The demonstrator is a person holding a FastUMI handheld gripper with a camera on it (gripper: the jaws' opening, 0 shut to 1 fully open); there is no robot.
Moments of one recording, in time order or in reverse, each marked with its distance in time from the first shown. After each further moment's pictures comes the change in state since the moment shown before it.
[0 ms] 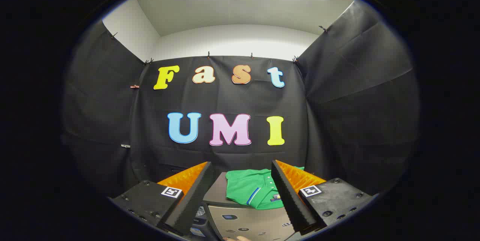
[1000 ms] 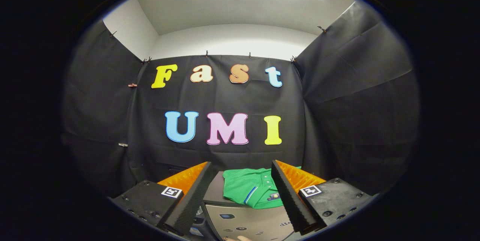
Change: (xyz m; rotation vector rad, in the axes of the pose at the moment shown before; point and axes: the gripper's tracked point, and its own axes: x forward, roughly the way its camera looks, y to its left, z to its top) arm 0.002 -0.003 0.001 -0.008 0.008 -0.018
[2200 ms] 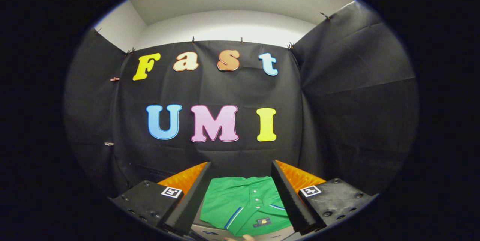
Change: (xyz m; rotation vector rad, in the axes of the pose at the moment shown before) arm 0.155 -0.047 0.005 0.009 0.138 -0.066
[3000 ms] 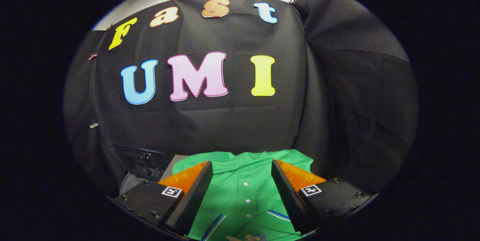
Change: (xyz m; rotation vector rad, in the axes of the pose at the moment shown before) arm 0.136 -0.027 -0.127 -0.018 0.409 -0.065
